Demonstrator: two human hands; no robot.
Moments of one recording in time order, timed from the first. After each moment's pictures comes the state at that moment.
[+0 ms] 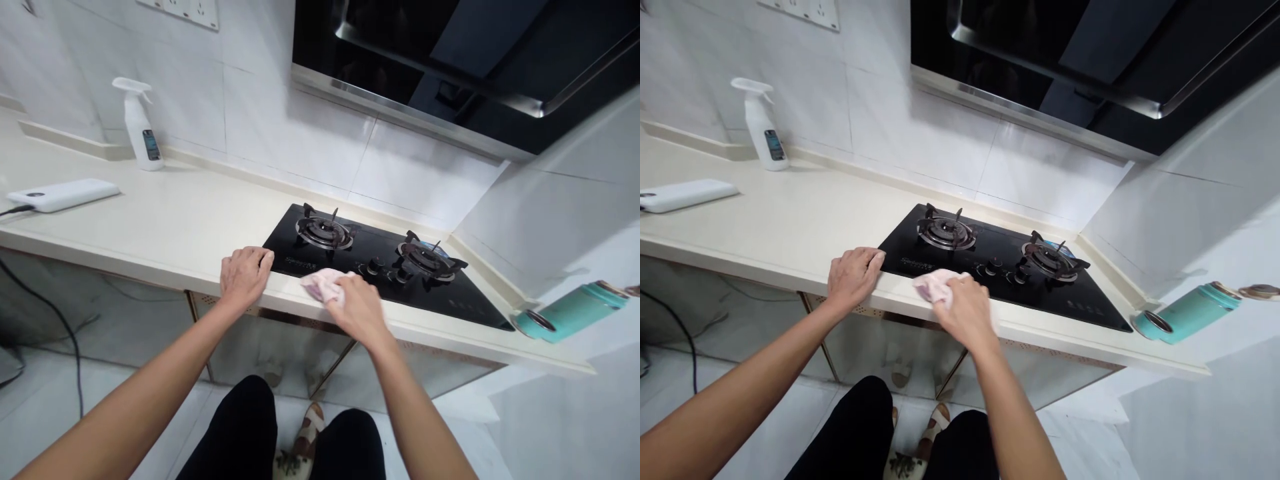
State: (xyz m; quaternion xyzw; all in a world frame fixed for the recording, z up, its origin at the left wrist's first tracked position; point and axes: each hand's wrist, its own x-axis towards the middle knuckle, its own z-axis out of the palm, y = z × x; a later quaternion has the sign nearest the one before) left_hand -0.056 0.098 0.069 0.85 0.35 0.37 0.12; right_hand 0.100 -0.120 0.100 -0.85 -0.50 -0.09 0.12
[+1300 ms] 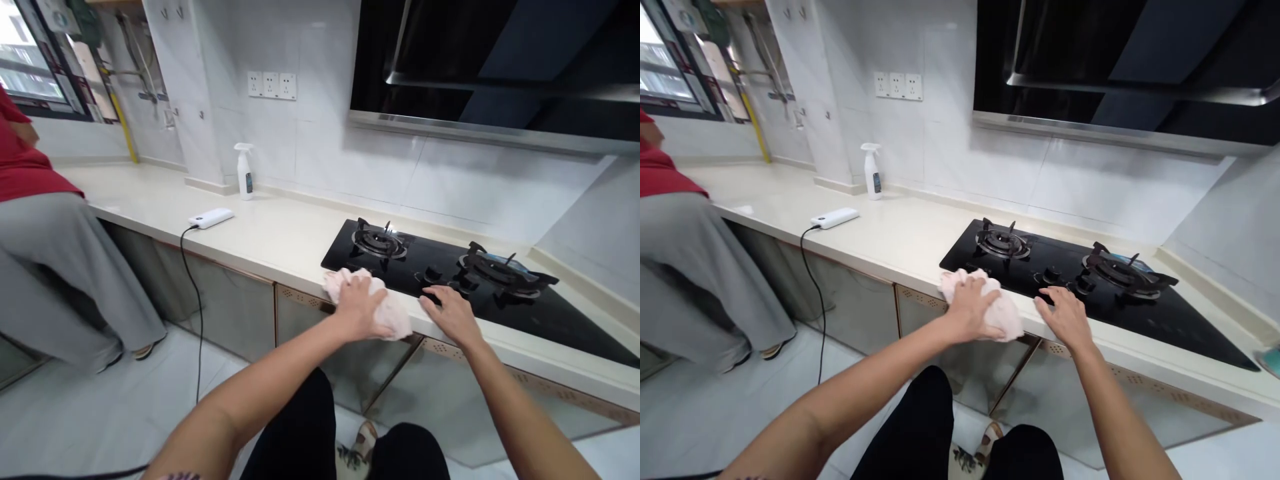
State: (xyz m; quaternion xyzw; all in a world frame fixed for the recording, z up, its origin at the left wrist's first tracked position) left_hand -0.040 -0.014 0.062 0.96 0.18 0.22 0.01; right_hand 0.216 -0.158 0.029 -0.81 -0.50 -0.17 0.25
